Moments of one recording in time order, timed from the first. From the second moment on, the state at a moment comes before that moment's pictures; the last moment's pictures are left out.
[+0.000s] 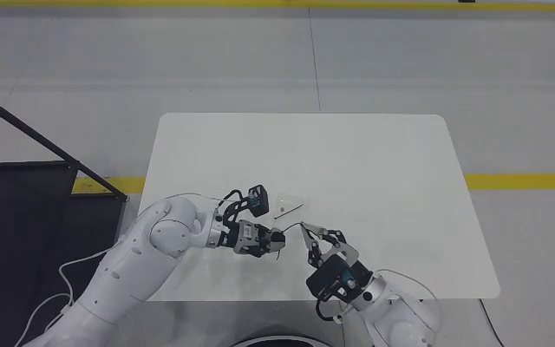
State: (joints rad) left arm 0.98 -1.00 -0.97 -1.55 0.29 -0.83 -0.90; right arm -1.66 -1.24 1.21 -2.13 -1.84 -0.30 -0.11
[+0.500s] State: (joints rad) left arm 0.97 -1.00 -0.96 -1.54 0.29 -0.83 -0.88; right arm -1.63 -1.22 1.19 -2.12 -1.89 -0.42 -0.15
